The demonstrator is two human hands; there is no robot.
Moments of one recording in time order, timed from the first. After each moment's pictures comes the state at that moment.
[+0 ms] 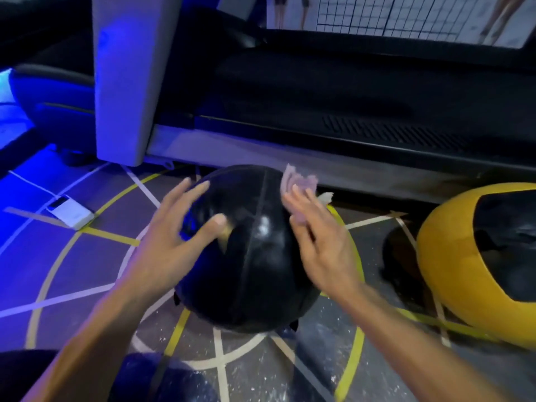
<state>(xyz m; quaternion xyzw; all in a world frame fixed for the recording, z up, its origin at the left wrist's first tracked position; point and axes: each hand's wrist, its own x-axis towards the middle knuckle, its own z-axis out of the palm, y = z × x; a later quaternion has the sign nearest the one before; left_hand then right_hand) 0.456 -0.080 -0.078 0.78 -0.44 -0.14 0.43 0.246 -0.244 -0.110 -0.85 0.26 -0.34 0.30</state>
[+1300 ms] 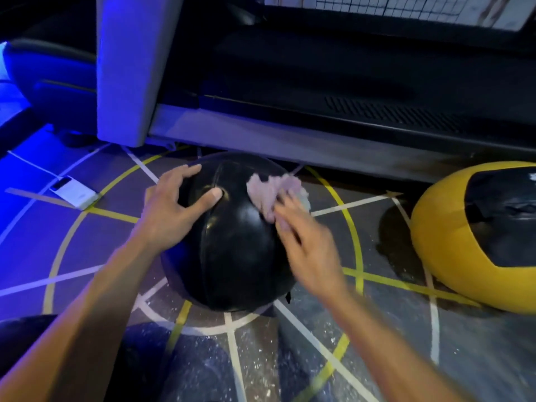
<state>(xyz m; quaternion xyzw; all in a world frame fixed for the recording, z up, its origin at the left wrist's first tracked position) 0.491 -0.072 -0.090 0.82 -0.40 -0.13 0.39 0.248 -0.179 -0.112 -0.82 0.27 -0.33 0.38</state>
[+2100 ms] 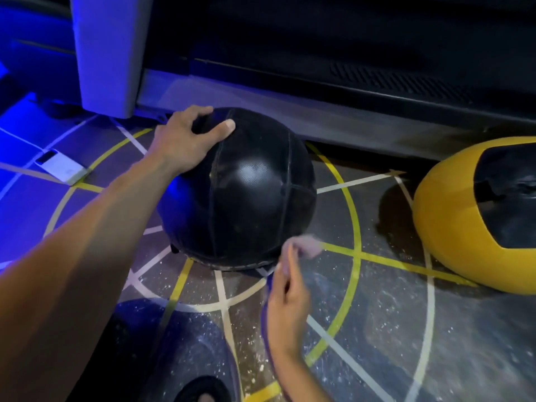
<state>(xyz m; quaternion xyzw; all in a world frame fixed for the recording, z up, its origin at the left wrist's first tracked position) 0.514 -0.152 -0.082 0.84 -0.37 -0.18 0.34 0.234 -0.067 -0.187 -0.54 0.51 -0.38 0.55</state>
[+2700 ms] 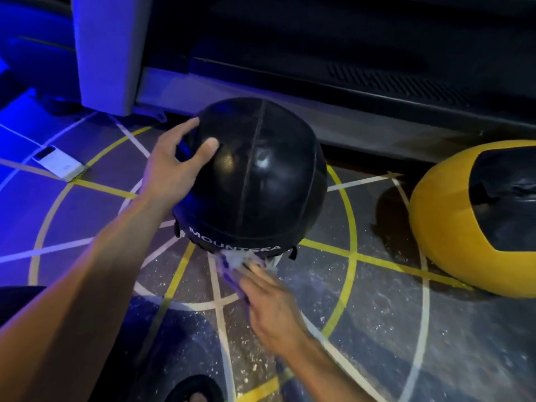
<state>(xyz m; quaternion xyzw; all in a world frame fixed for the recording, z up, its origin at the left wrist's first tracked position) 0.489 -0.111 -0.110 0.78 -0.35 -0.15 0.49 0.213 -0.092 -0.214 -0.93 0.19 -0.23 0.24</state>
